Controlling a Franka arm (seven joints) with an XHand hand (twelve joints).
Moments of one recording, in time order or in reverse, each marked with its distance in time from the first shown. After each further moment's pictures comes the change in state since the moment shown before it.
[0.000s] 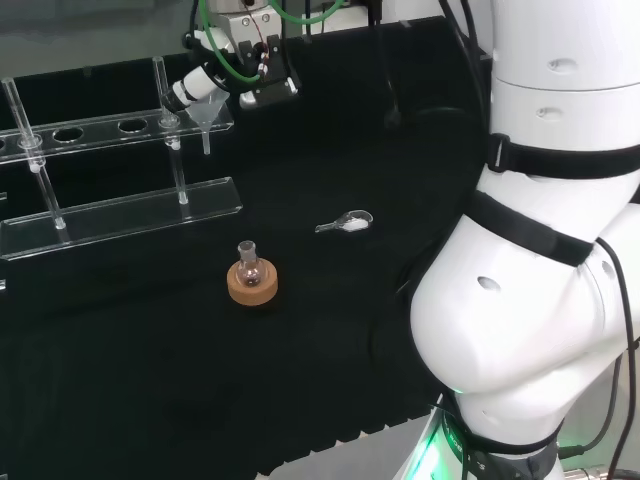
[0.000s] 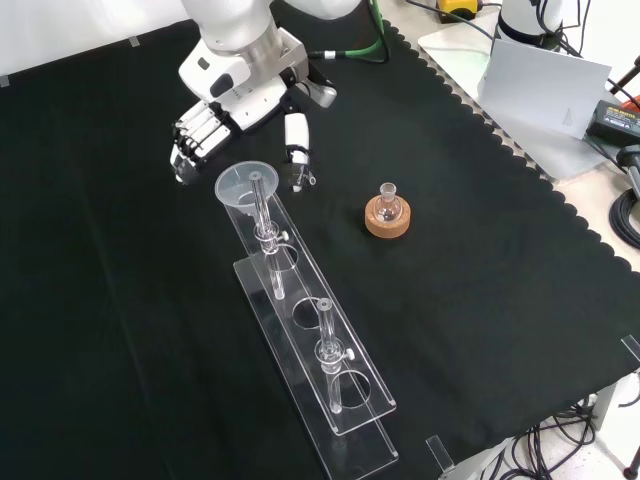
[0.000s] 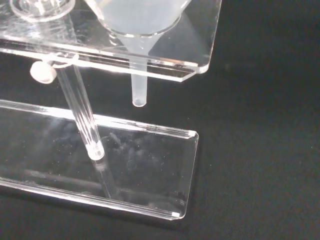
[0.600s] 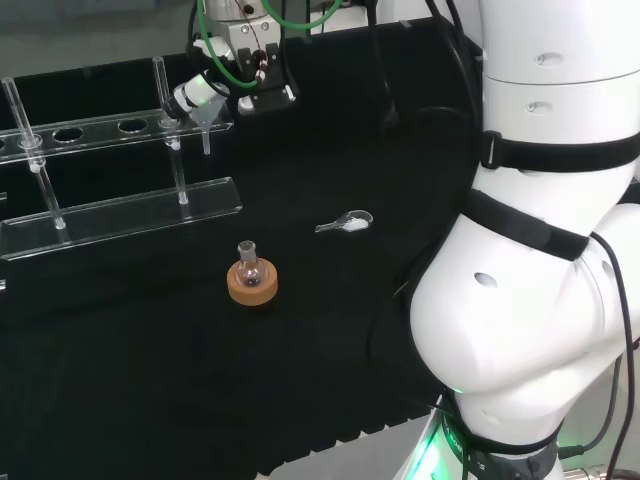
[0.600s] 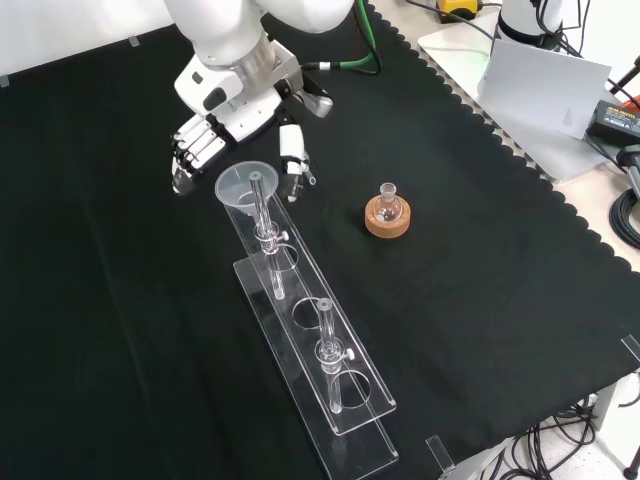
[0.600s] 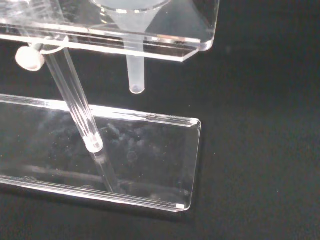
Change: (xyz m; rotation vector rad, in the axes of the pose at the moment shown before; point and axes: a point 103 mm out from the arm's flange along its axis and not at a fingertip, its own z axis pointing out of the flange) arm -0.001 0.009 0.015 0.031 0.029 0.023
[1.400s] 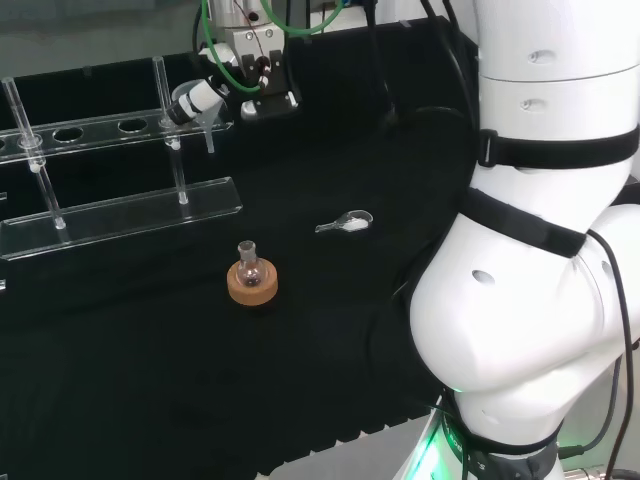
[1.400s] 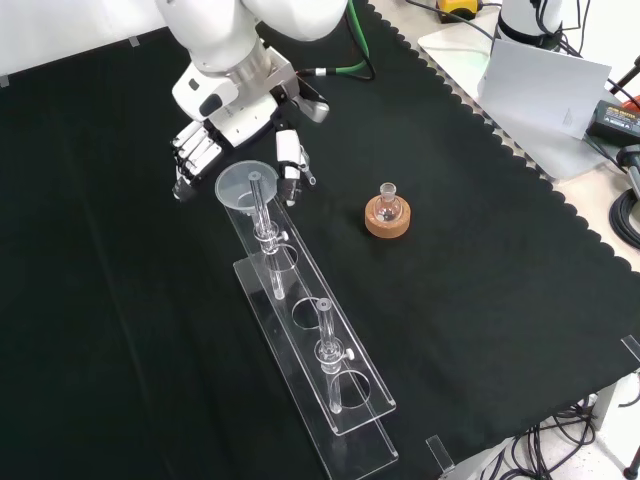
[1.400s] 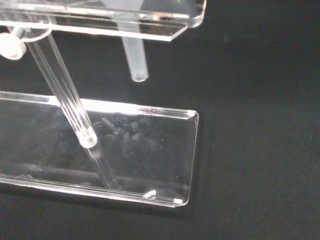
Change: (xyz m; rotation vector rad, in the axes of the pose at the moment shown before) arm -0.005 0.006 0.012 0.012 0.018 0.008
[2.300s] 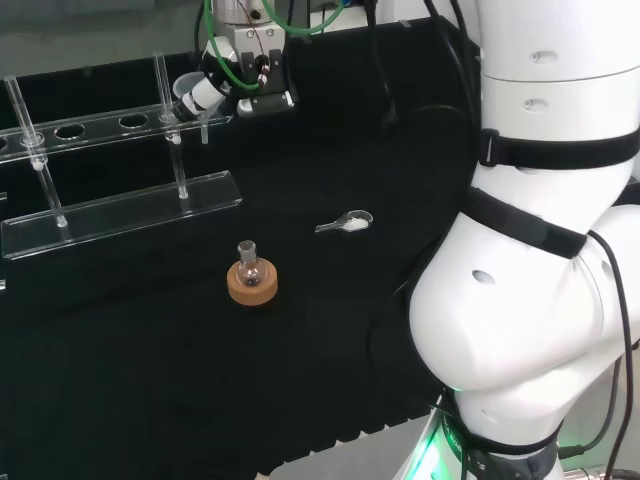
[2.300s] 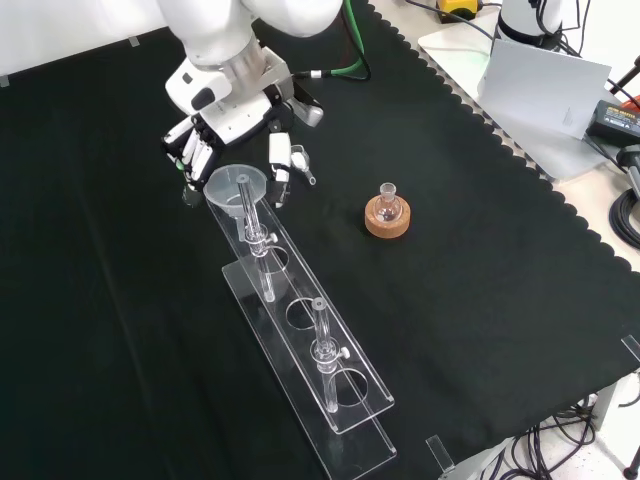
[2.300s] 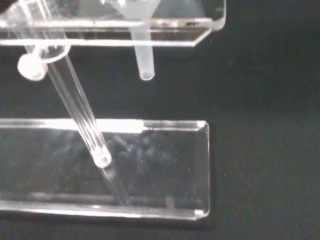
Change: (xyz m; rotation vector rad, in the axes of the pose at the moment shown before) arm 0.000 0.008 -0.007 -0.080 0.055 0.013
